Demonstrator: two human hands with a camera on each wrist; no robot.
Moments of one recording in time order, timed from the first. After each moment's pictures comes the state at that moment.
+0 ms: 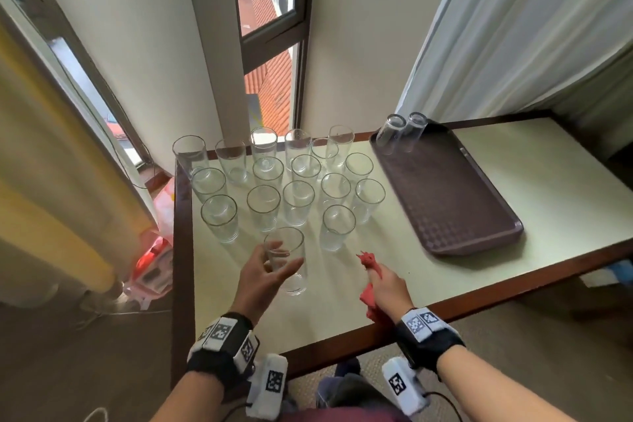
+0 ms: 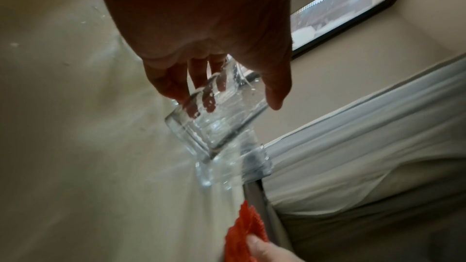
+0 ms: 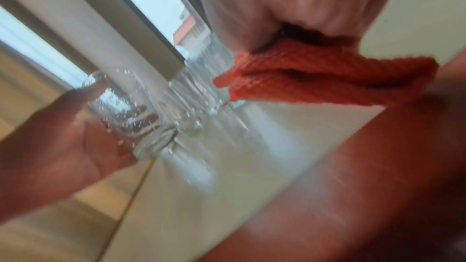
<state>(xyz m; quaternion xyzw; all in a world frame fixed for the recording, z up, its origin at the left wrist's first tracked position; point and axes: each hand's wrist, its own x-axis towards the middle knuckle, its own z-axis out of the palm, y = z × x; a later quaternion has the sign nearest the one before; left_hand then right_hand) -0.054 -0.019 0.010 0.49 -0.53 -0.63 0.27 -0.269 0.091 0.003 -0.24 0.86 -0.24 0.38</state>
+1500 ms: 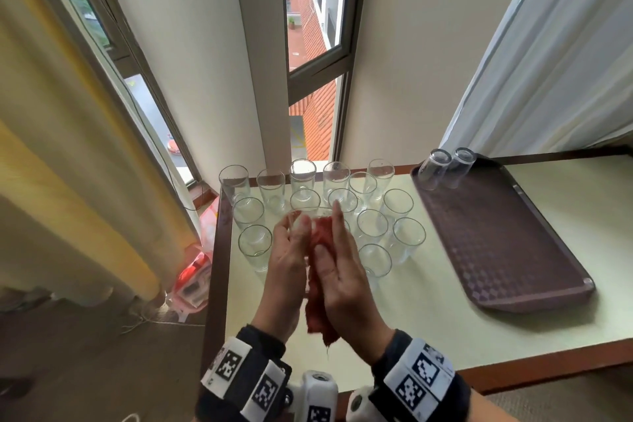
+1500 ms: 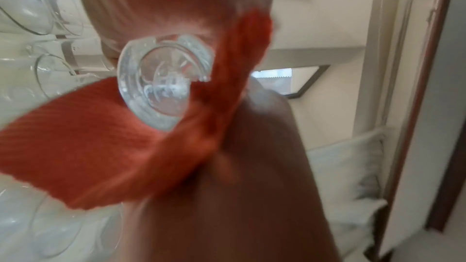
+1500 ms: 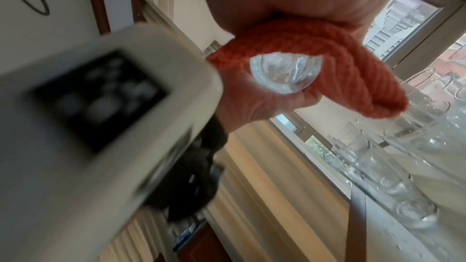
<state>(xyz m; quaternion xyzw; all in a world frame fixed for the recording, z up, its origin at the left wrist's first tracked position) -0.079 -0.033 0.148 0.44 -0.42 -0.67 0.43 -0.162 0.011 0.132 -0.52 0.58 -0.54 0.33</state>
